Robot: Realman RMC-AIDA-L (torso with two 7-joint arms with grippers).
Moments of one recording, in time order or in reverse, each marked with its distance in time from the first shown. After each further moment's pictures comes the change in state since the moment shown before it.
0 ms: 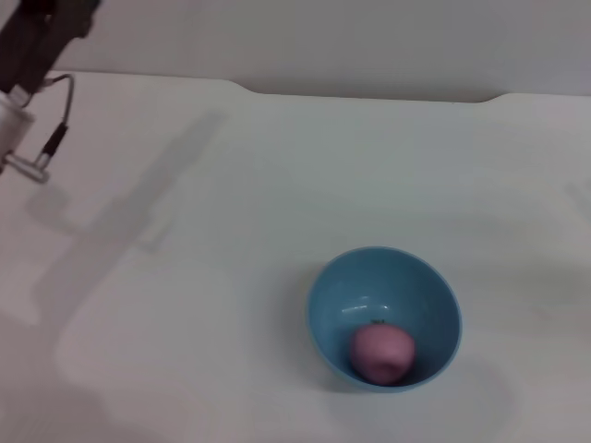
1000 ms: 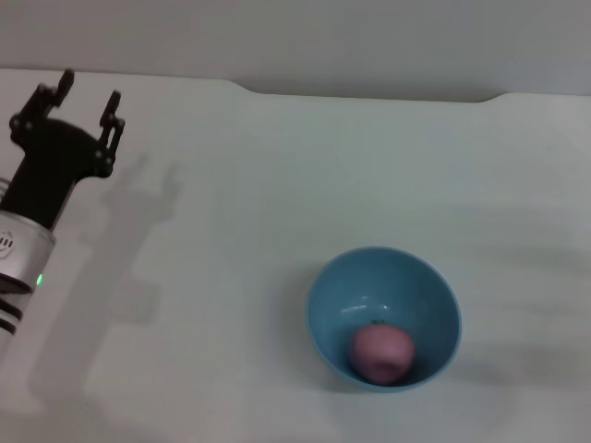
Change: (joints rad) left arm 0.022 -0.014 -0.122 -0.434 -0.083 -0.063 2.036; right arm -0.001 0.018 0.206 0.681 0.562 -0.029 -1.549
